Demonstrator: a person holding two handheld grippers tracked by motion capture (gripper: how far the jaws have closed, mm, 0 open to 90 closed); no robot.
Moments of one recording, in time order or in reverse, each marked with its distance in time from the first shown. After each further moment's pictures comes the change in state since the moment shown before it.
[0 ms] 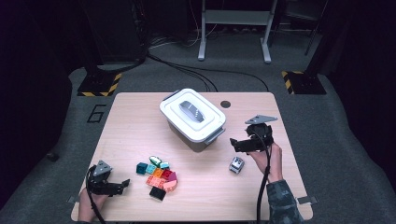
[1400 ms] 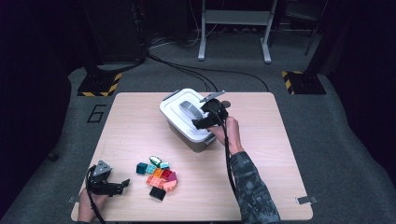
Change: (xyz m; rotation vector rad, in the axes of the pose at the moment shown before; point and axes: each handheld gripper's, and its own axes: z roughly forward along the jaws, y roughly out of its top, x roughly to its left) left arm 0.000 0.000 -0.001 0.006 -0.003 0.008; right arm 0.057 0.096 0.102 0.029 0.144 -0.149
